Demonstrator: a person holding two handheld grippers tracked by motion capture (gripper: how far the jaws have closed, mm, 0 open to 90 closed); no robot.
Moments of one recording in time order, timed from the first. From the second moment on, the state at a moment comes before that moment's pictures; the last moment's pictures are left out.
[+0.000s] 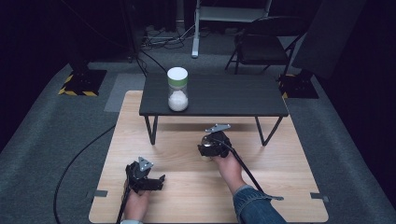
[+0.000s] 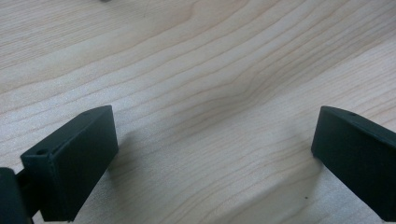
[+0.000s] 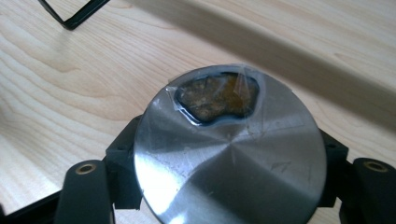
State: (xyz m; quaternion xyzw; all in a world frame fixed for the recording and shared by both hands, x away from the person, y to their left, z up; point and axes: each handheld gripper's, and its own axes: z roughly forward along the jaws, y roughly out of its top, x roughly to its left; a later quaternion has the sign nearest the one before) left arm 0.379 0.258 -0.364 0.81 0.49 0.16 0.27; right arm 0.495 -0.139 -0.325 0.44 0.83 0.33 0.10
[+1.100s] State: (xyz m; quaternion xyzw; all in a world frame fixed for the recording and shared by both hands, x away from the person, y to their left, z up) left arm 0.380 0.258 -0.364 0.81 0.49 0.16 0.27; right arm 0.477 -0.183 -0.264 0.42 0.82 0.37 0.12
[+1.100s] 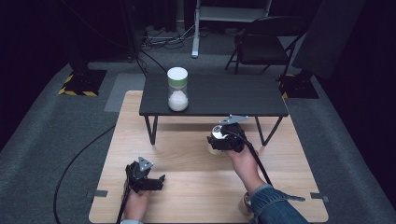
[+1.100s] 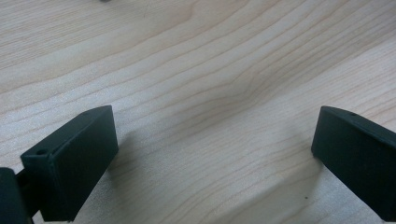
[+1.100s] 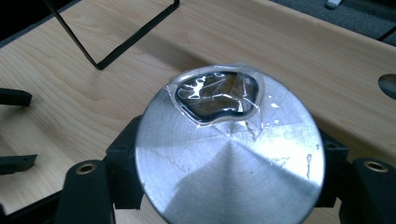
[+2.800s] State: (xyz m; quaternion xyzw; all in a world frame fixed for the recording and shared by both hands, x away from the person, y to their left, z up) left arm 0.378 0.261 -0.363 0.81 0.49 0.16 0.27; right arm 0.470 -0.198 -0.176 0.42 0.78 0.44 0.16
